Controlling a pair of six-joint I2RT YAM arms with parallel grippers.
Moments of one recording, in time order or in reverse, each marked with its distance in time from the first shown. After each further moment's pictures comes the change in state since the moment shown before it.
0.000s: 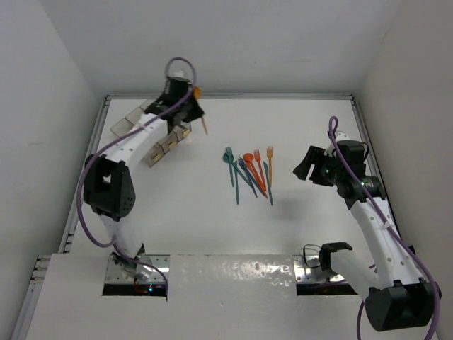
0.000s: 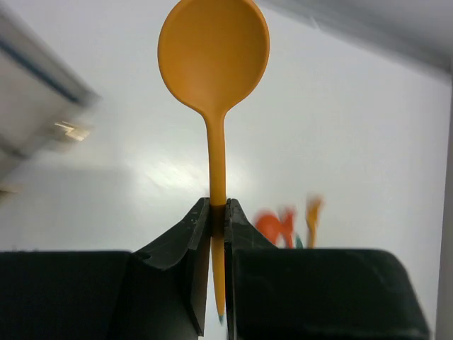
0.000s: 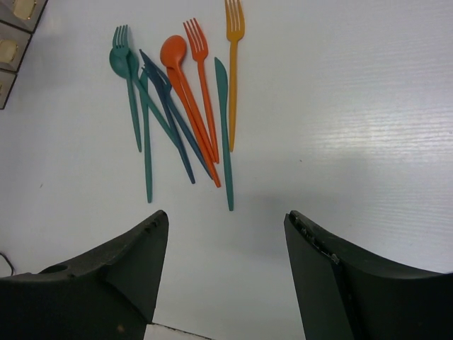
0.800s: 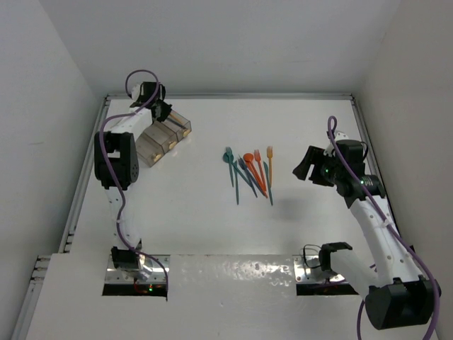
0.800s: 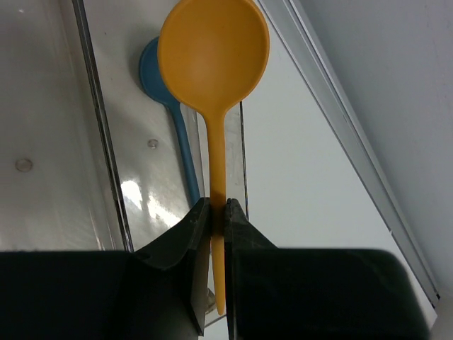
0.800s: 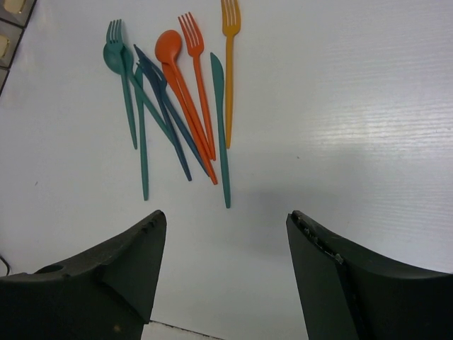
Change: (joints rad) left arm 0.391 0.372 0.143 0.140 -0.121 -0.414; right arm 0.000 0.013 0.005 -0.013 0.003 -0.008
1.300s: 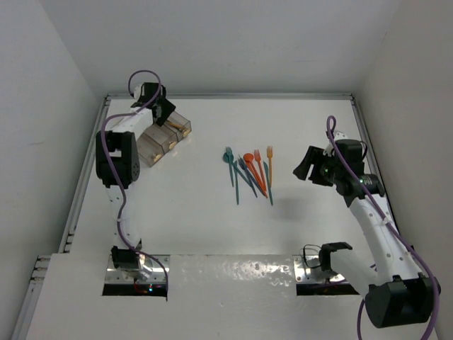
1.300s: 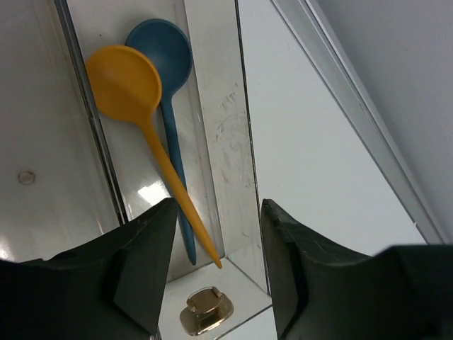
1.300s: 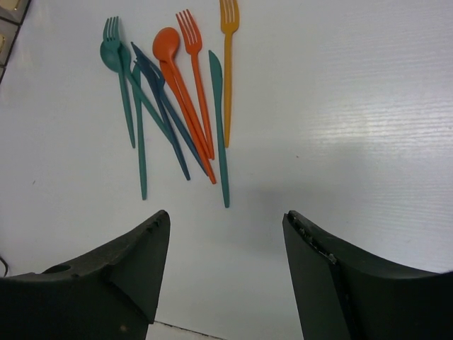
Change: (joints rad) left arm 0.009 0.039 0.032 -0.011 0.010 0.065; right arm 0.000 0.013 0.000 0.001 0.000 -0.001
